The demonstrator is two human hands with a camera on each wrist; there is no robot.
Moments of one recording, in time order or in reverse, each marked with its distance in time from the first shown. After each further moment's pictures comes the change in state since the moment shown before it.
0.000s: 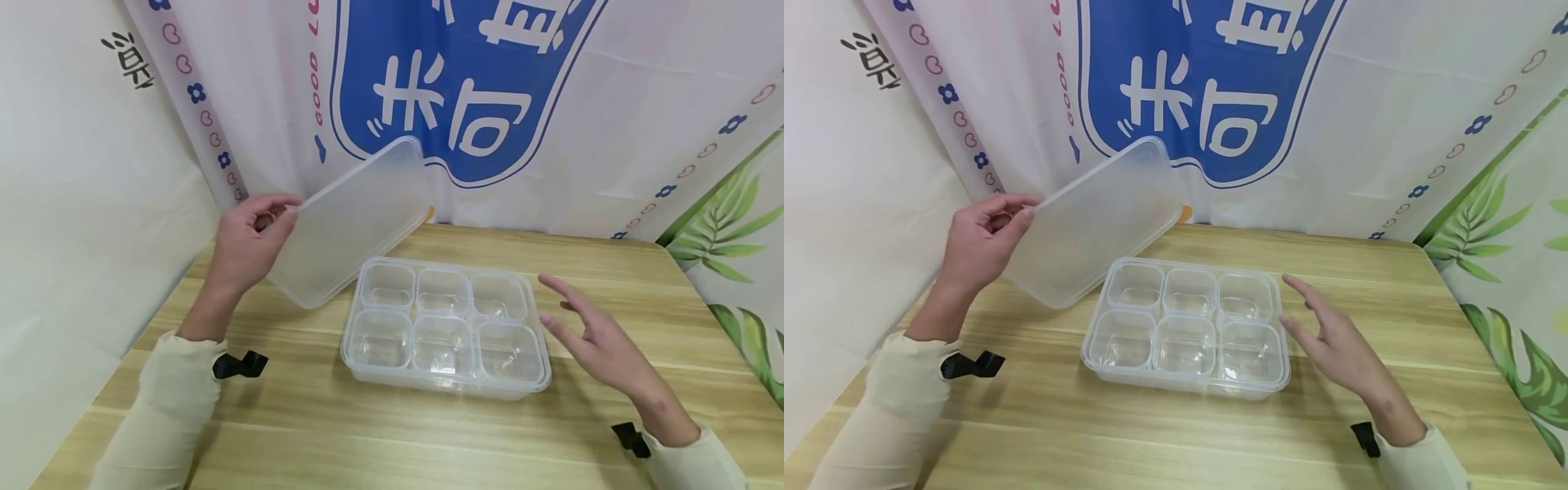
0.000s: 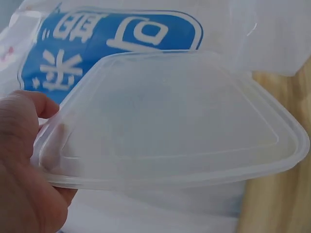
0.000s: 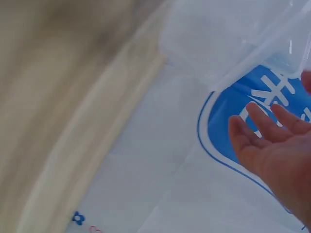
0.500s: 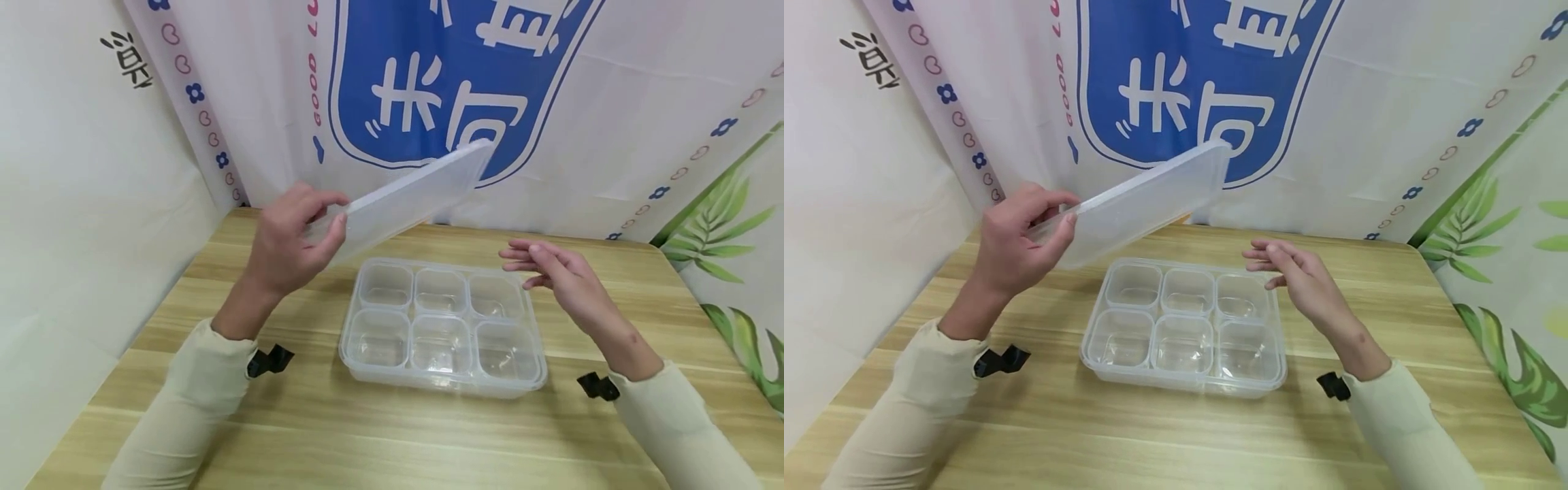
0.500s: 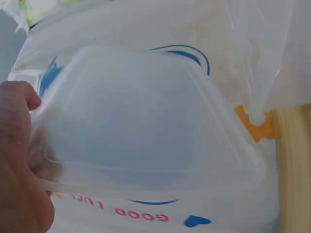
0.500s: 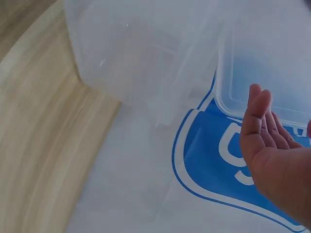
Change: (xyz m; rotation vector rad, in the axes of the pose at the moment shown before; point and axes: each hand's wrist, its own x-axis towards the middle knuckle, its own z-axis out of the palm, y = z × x) left_hand 0.007 0.042 0.040 0.207 0.040 0.598; right_hand 0.071 -0.025 -0.010 0.509 -0.024 0.088
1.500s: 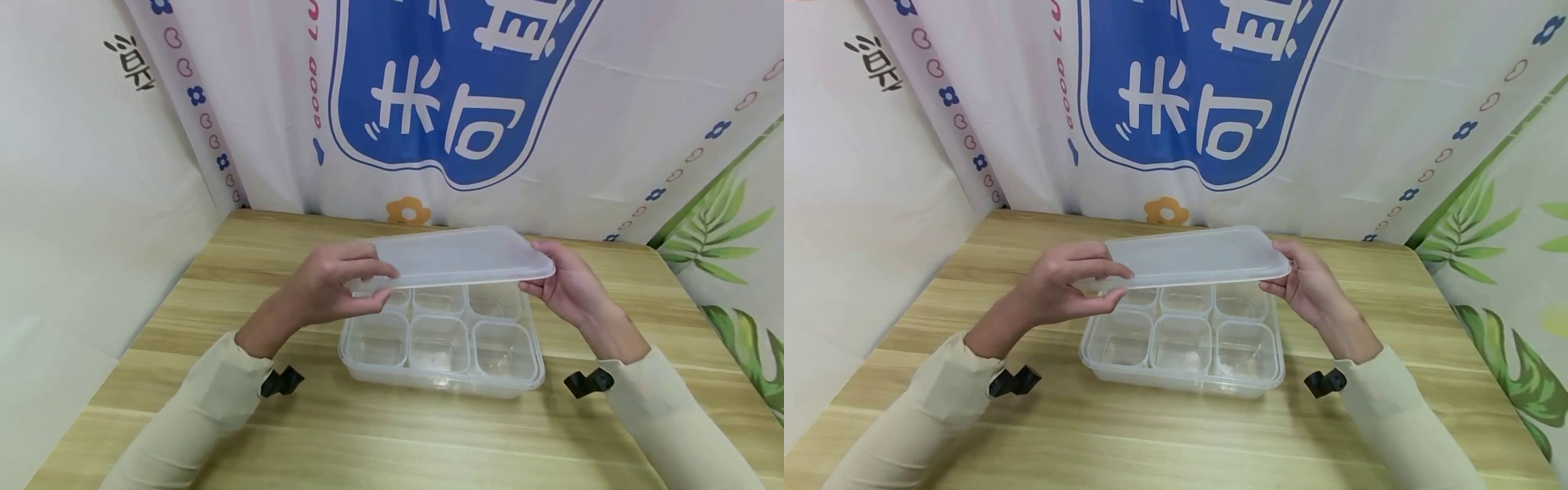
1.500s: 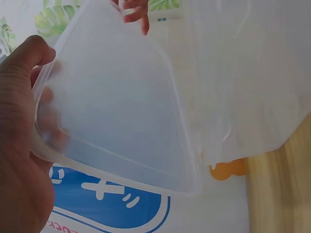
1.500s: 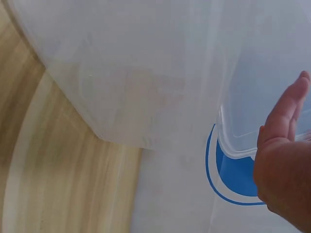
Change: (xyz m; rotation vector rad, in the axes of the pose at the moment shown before) left_hand -0.021 0.018 0.034 -0.308 -0.265 0.270; right_hand 0.014 0.020 -0.011 0.831 -0.081 0.183
